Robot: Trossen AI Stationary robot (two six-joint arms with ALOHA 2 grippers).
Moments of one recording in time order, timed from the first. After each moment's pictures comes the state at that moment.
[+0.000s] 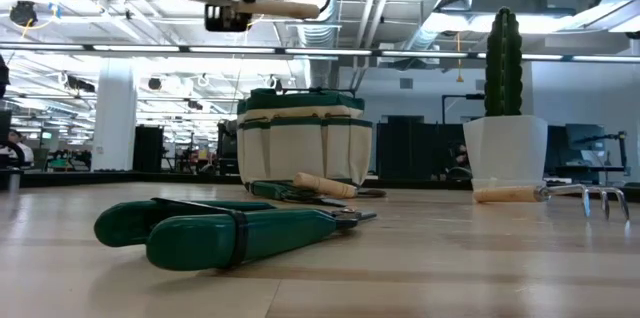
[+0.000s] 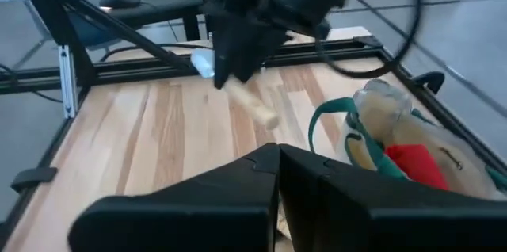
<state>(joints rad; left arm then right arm) 0.12 1.57 1.46 -1.05 0.40 -0.37 0.23 1.18 0.95 -0.14 0.32 0.14</state>
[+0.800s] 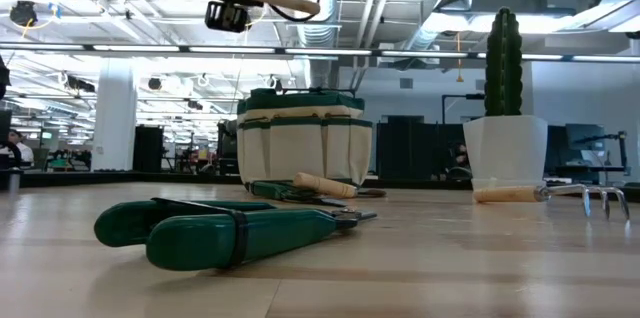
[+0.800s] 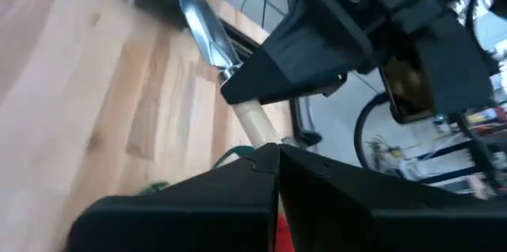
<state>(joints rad) 0.27 1.55 1.50 -1.06 0.57 -0.45 0.26 1.66 1.41 -0.28 0.66 -0.50</state>
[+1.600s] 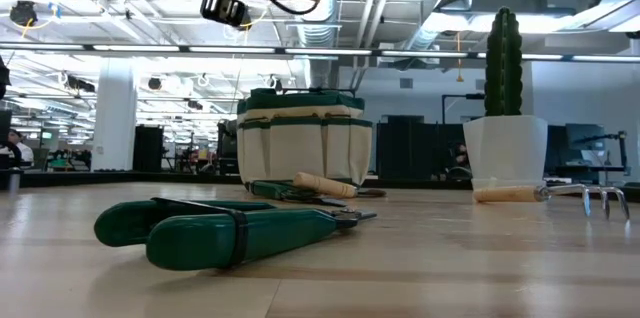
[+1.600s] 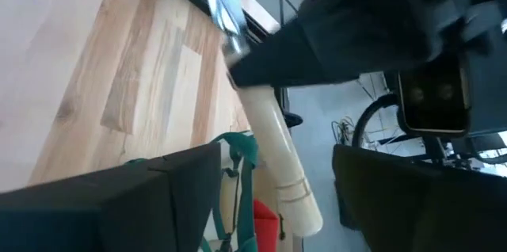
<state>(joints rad) 0.26 1.54 1.50 -1.03 0.67 -0.56 0.28 1.77 1.53 -0.38 0.76 -0.53</state>
